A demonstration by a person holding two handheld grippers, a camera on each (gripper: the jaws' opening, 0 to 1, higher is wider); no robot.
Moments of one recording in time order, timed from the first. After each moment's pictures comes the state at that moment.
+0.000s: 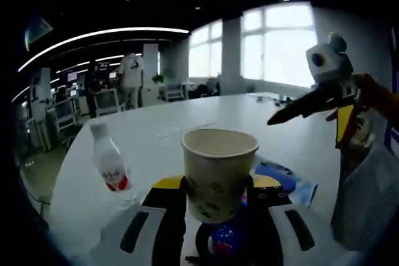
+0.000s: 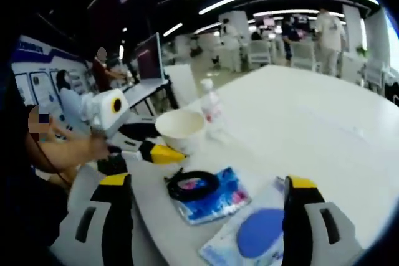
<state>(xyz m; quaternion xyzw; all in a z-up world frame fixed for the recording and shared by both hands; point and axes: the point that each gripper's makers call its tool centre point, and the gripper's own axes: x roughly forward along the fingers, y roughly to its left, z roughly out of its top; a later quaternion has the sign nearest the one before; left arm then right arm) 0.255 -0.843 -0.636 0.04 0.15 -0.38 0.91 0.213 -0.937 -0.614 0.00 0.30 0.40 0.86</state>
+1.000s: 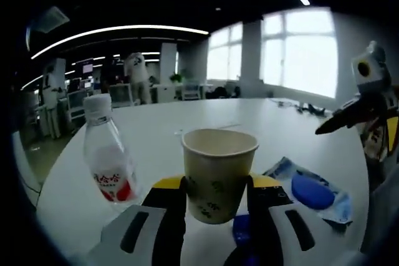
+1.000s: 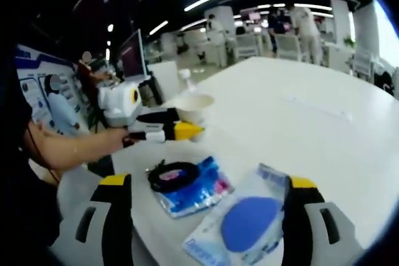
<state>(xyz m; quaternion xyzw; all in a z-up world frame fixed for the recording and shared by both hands) 0.332 -0.848 -0.672 0.01 0.14 -0.33 0.93 0.226 -0.963 -0.638 0.01 0.32 0.36 0.88</state>
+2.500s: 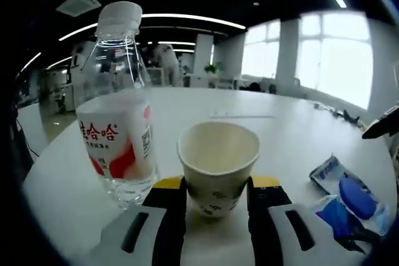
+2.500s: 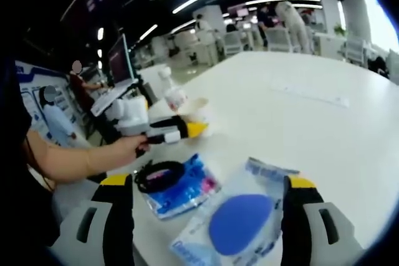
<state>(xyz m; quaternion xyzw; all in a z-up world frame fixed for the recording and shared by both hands) 0.381 -0.828 -0.729 -0.03 0.18 -0.21 0.96 0.241 -0.978 -0.662 0.04 0.34 0.34 0.88</state>
